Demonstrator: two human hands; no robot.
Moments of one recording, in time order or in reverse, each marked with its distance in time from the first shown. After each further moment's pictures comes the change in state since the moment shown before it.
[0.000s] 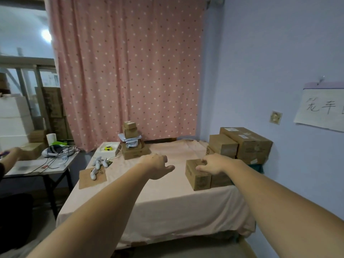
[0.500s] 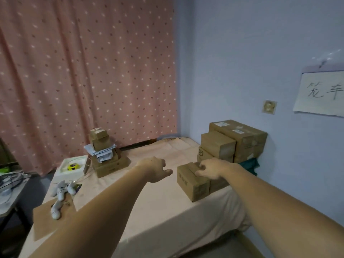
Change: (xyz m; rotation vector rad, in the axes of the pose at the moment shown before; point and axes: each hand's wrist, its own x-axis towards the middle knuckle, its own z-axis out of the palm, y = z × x) left_hand 0.233 -0.065 0.040 0.049 -0.108 0.236; right_hand 0.182 0.006 0.015 0.079 -0.056 0.213
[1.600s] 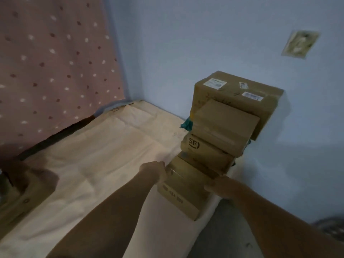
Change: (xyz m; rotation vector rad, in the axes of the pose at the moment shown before) left_hand 0.512 -0.003 0.219 0.044 -0.378 0.368; right_hand 0.351 0.121 0.138 0.345 -0.275 0.705
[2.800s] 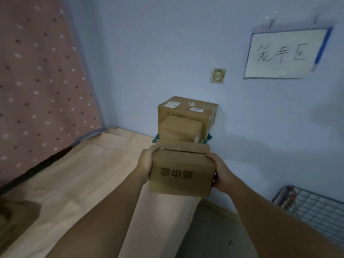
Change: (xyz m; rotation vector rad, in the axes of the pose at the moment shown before) left_hand -0.165 0.065 -0.063 -1.621 0.085 0.167; right_hand -0.180 0.058 0.003 1.646 0.262 -0.062
